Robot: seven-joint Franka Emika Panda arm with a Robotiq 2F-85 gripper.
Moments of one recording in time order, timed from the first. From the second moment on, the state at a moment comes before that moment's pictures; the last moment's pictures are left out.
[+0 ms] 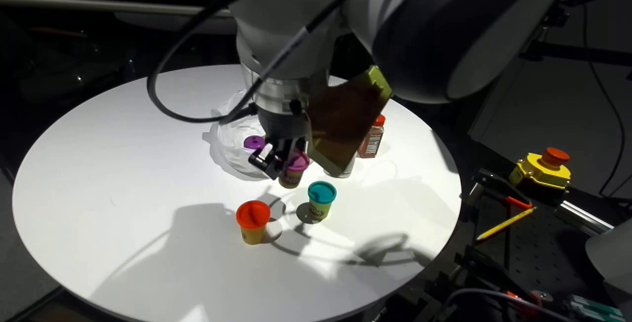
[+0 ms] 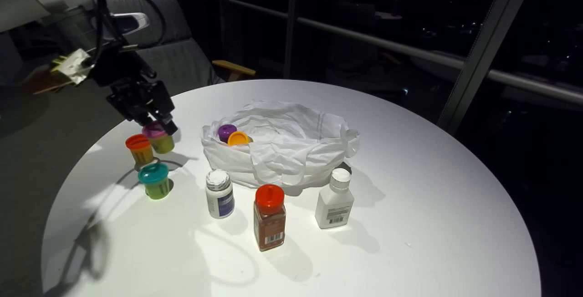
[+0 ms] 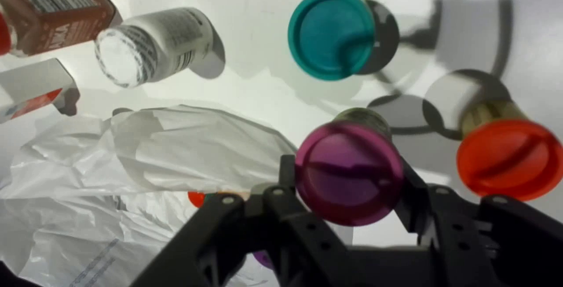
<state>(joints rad) 0.54 0.37 -0.07 -2.24 -0.76 2.52 1.00</state>
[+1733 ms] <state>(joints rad) 0.31 0.48 0.04 -2.14 -0.74 2.67 0.95</state>
